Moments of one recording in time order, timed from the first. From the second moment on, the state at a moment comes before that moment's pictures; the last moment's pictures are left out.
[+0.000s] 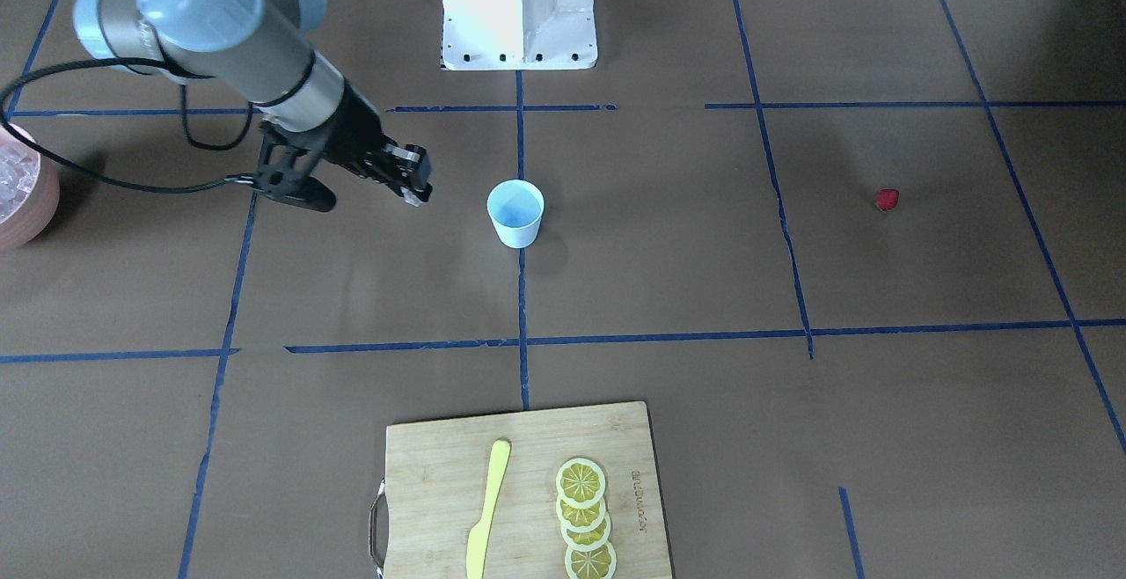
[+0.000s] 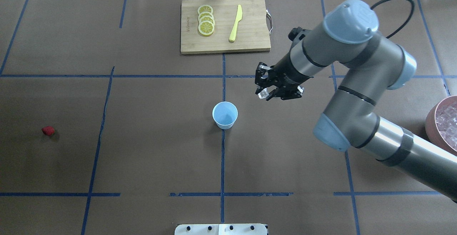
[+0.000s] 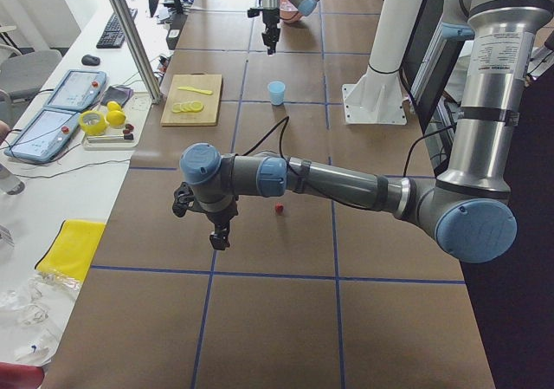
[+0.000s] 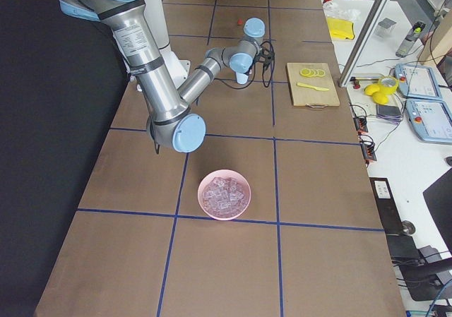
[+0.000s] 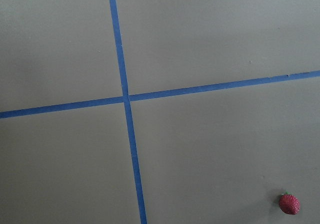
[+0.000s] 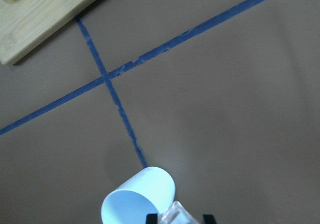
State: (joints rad) left arm -1.52 -1.67 -1.66 -1.40 -2.41 0.09; right arm 0.70 -0.98 1.72 -1.30 2.20 1.64
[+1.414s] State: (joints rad) left arm -1.52 -1.67 -1.67 -1.40 -2.41 0.09; right arm 0.61 -0.86 1.59 -1.30 2.13 1.67
